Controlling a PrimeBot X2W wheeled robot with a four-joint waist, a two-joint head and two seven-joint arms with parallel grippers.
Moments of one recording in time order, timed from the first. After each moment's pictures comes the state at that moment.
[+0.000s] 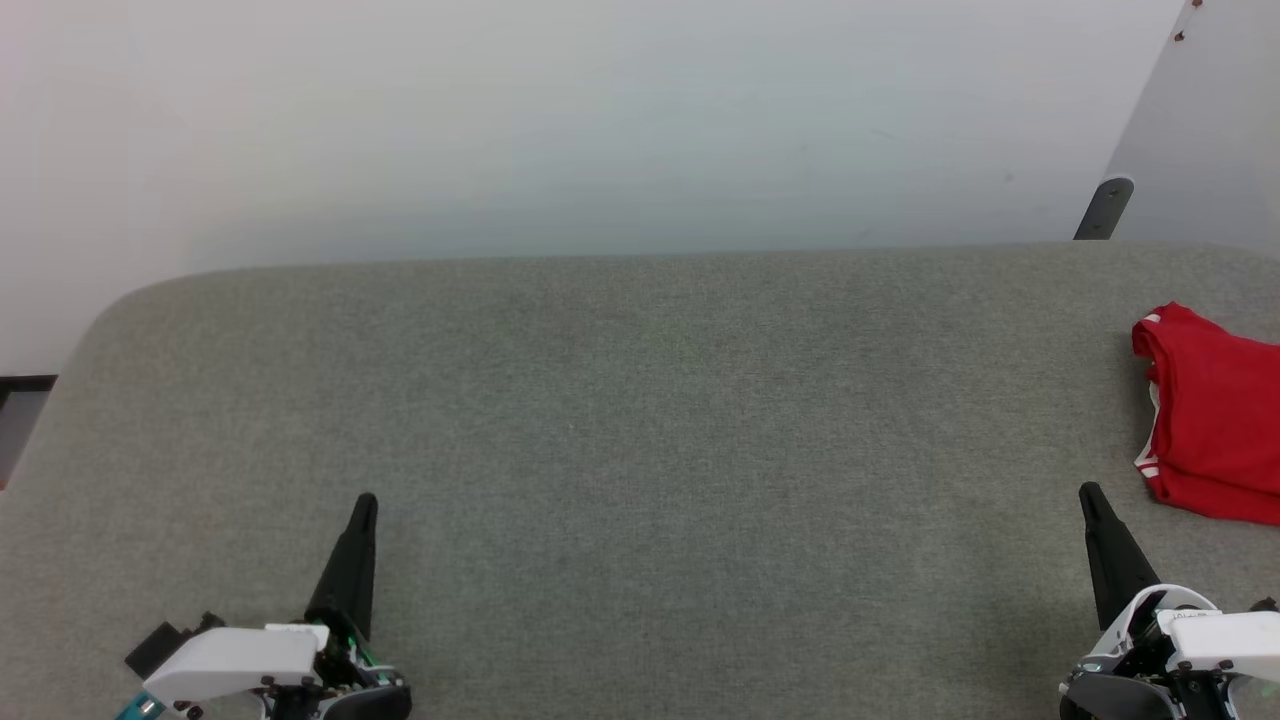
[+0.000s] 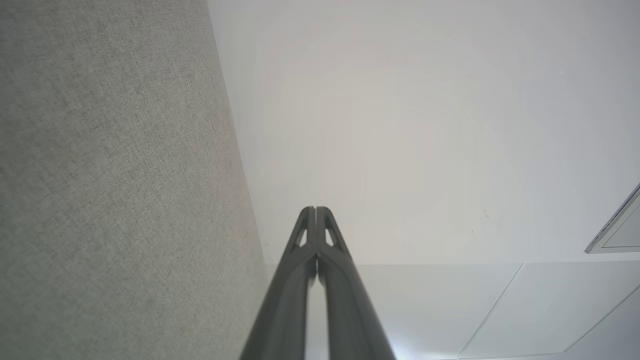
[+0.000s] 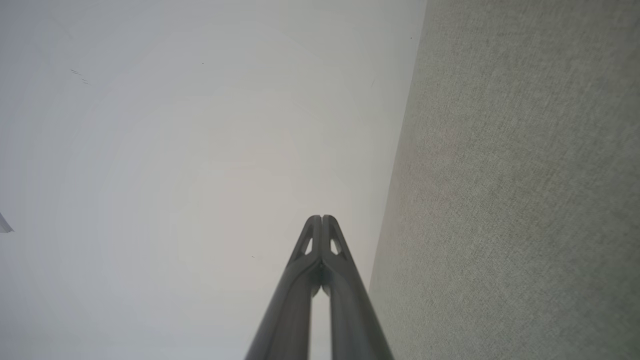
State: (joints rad) left arm -0.10 0.05 0.11 0.25 -1.61 -0.13 0.11; right arm -0.11 -0.05 -0.12 0.25 1.61 0.13 0.11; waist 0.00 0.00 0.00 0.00
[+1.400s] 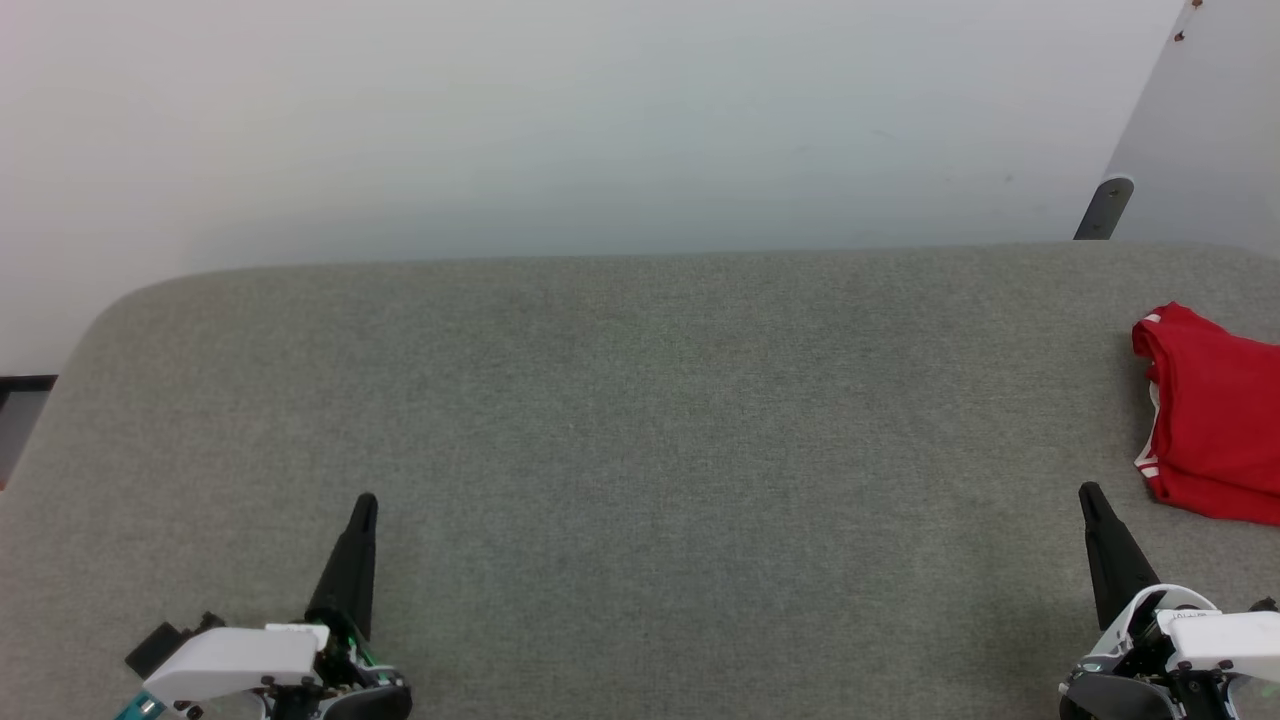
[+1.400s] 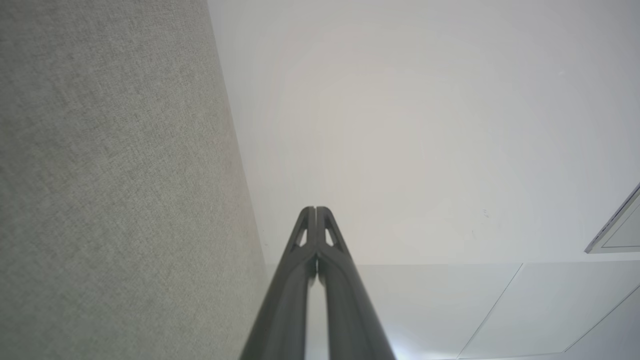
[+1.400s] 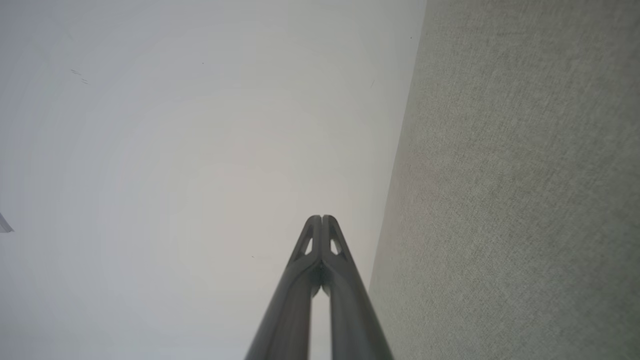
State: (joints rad) left arm -0.10 0.05 0.11 0.25 -1.61 -0.13 0.11; right arm -0.11 -0.05 -0.12 0.25 1.61 0.13 0.11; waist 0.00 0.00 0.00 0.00
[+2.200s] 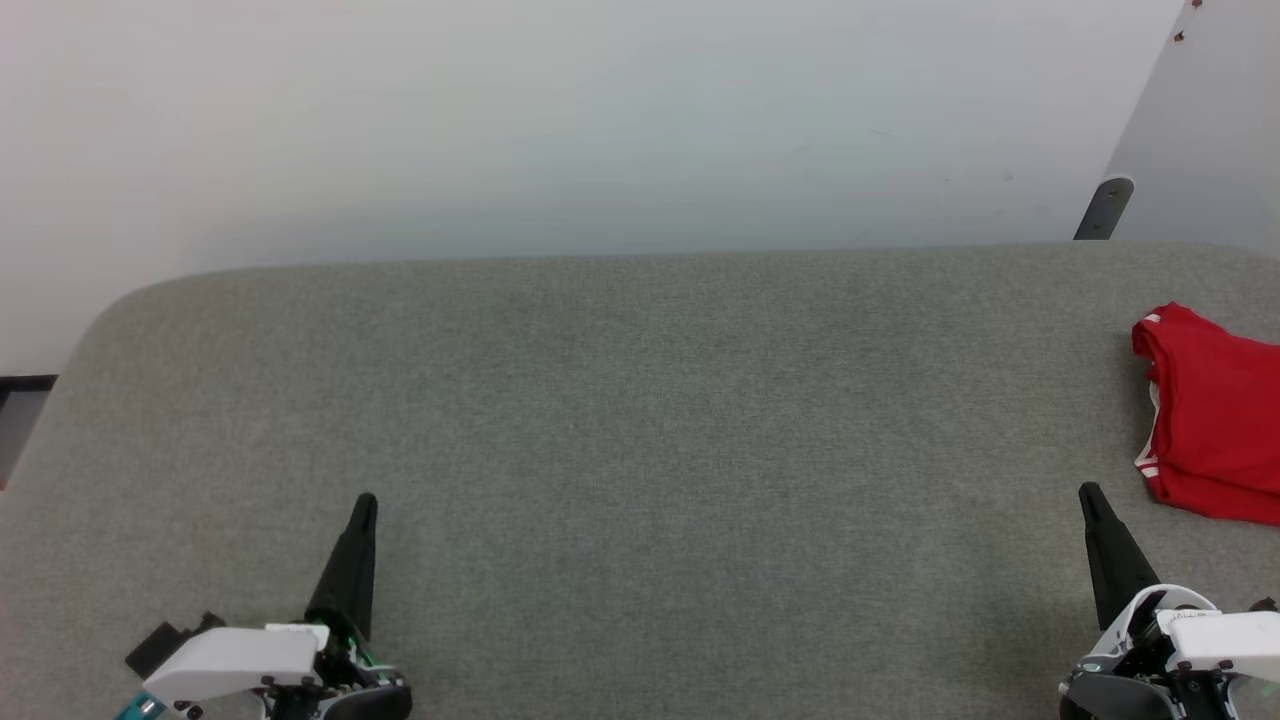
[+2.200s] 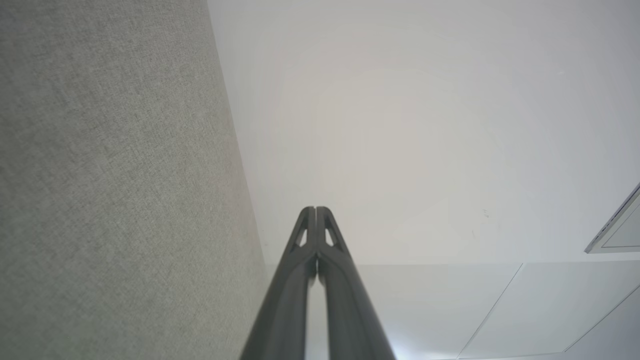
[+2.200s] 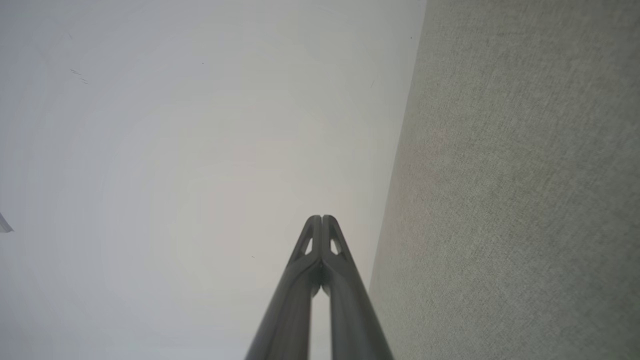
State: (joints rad) left arm -0.10 0.05 0.11 0.25 -1.61 -0.13 0.11; right arm -0.11 -0.05 -0.12 0.25 1.61 0.13 0.11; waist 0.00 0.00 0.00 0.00
